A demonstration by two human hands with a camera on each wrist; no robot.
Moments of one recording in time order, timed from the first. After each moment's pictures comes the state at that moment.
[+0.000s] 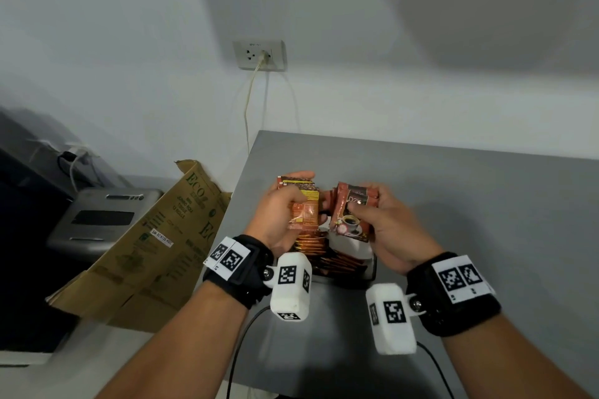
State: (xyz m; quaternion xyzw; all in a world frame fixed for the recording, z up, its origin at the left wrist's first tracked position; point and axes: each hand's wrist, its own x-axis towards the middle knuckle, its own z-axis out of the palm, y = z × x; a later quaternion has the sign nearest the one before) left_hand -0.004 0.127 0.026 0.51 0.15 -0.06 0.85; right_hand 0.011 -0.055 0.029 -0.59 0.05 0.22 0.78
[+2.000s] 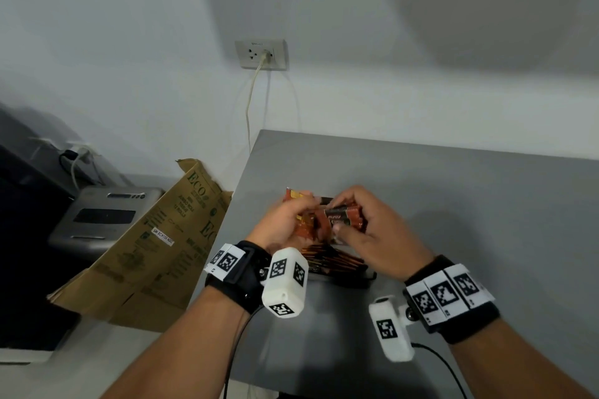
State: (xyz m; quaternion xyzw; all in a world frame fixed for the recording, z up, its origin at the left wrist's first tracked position) left_hand -0.007 0.126 0.008 0.47 0.22 -0.14 0.84; right_hand -0.010 -0.059 0.046 -0.83 -0.23 0.11 0.49
